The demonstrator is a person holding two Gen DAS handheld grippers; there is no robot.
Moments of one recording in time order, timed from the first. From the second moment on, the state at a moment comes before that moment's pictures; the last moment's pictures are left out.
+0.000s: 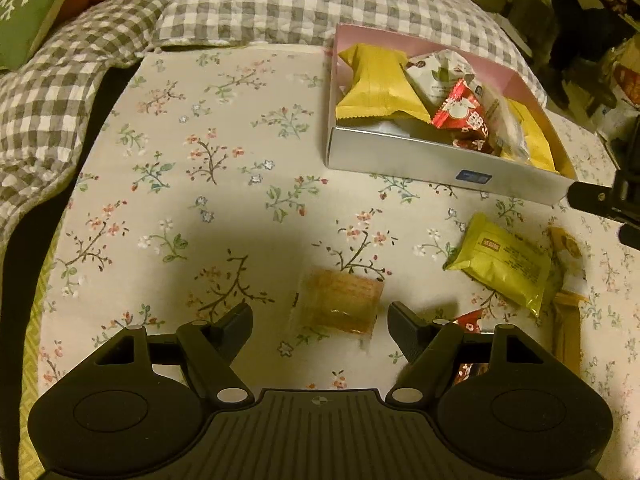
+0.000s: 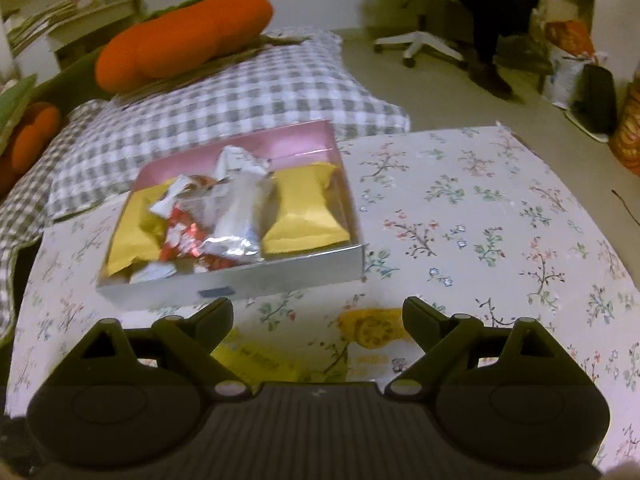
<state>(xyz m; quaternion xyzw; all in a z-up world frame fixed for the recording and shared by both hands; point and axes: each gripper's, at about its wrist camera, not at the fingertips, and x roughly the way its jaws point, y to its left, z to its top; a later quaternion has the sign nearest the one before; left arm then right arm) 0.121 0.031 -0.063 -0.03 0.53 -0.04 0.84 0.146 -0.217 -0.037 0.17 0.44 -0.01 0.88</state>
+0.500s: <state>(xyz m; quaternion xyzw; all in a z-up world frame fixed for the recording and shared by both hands) 0.117 0.031 -0.073 0.00 0.55 -0.07 0.83 0.154 -0.220 -0.042 0.14 0.43 -0.02 0.89</state>
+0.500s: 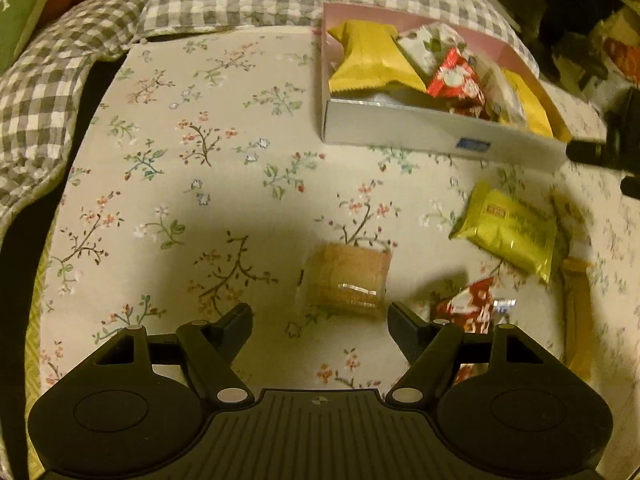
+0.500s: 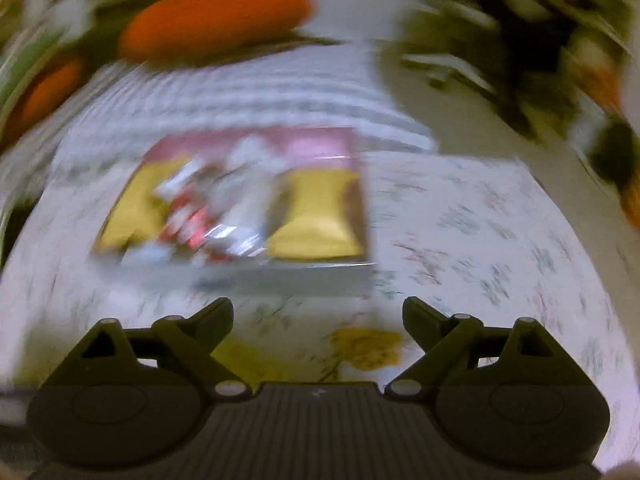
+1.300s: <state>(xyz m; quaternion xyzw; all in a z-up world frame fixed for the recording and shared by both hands) 0.127 0.011 -0.086 0.03 0.52 -0.09 0.85 0.149 -0.154 -0.065 -0.04 0.50 0.22 0.84</state>
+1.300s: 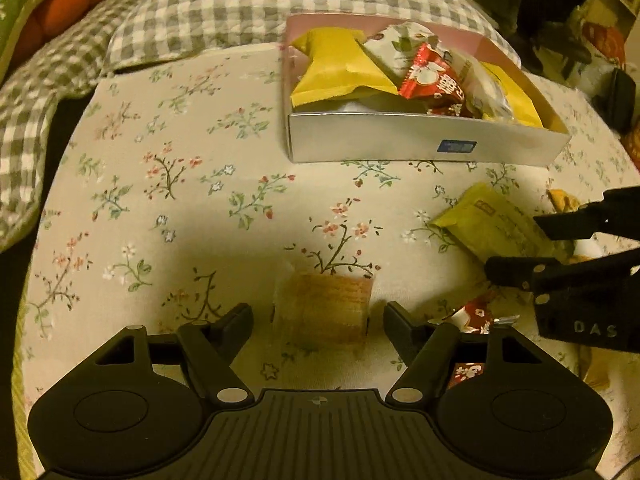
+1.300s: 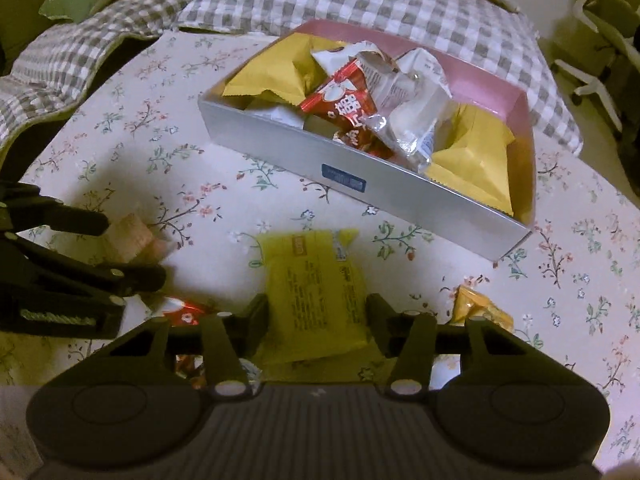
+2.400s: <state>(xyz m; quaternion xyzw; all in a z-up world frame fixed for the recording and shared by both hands) 0.133 0.018 -0.054 -0.01 0.49 -0.09 0.87 0.152 -0.202 -0.036 0.13 0.53 0.19 0.82</state>
